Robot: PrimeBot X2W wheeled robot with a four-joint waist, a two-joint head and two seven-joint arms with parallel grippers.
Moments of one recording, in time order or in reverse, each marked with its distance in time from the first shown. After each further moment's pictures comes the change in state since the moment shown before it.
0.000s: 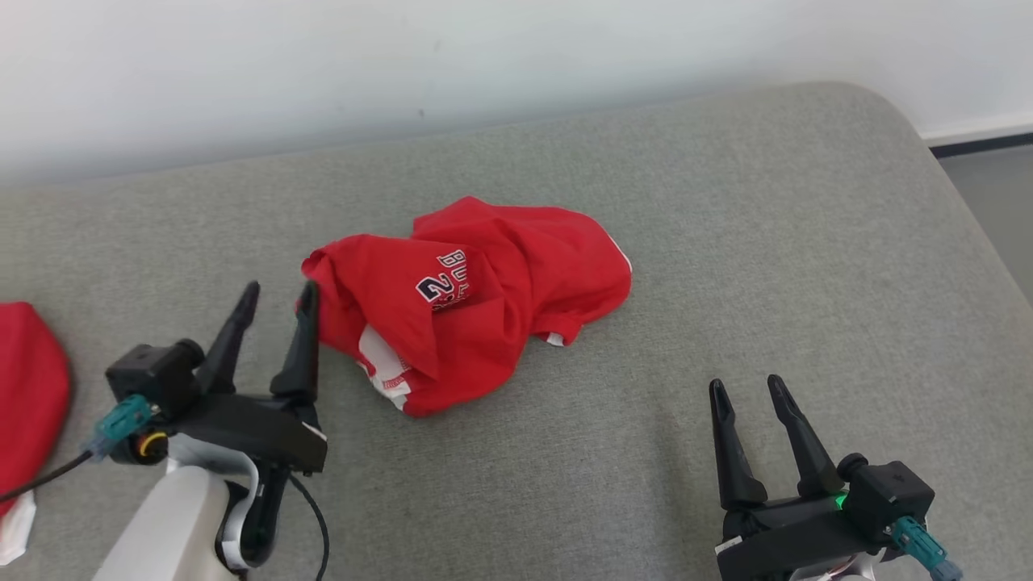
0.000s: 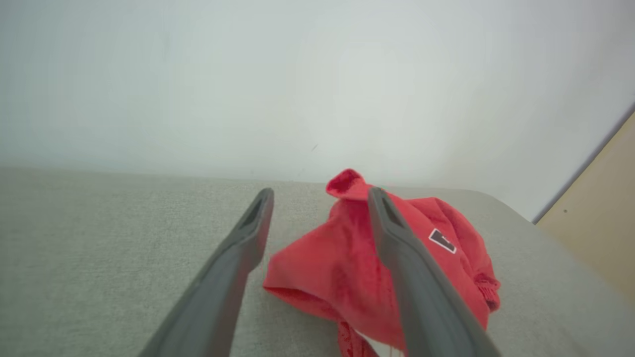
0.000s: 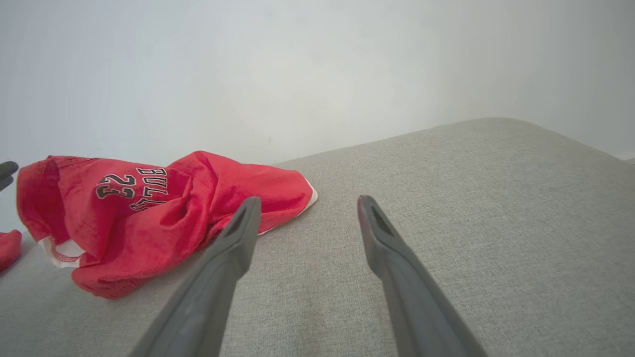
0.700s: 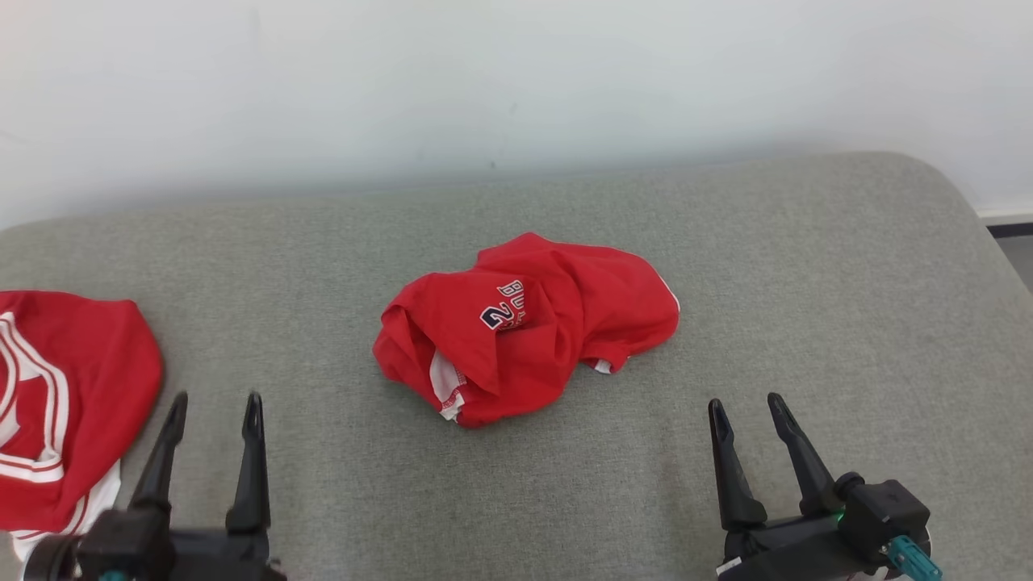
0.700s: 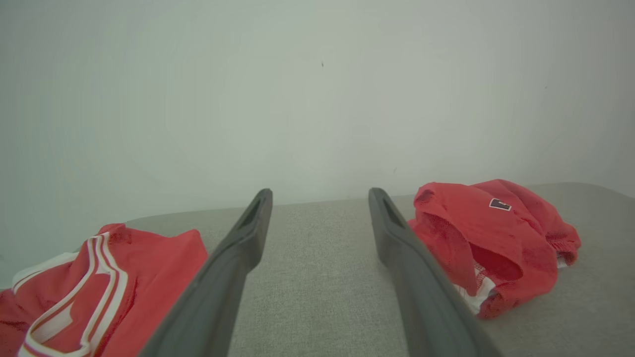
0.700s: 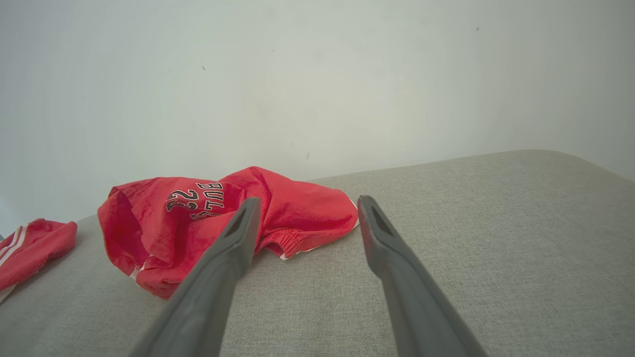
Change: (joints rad) left arm 0.408 -0.116 0.366 -0.354 0.508 -0.009 -0.006; right arm 0.040 0.000 -0.001 -0.019 -0.049 0.000 0.000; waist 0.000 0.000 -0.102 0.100
